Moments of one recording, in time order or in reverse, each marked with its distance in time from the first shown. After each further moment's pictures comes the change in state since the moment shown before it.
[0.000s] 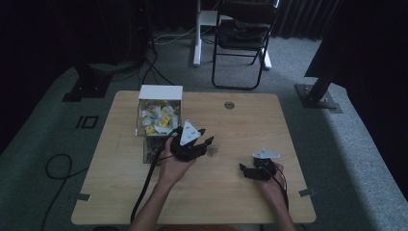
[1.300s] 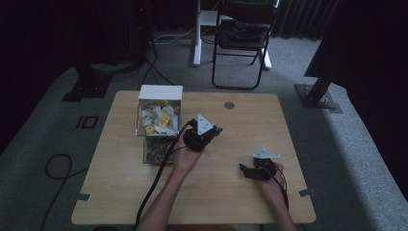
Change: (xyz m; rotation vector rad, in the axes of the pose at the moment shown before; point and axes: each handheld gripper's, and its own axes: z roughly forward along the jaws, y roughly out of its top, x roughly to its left) left arm 0.006 0.005 0.063 0.074 0.068 0.003; right arm 0.000 0.000 0.000 0.000 0.000 0.001
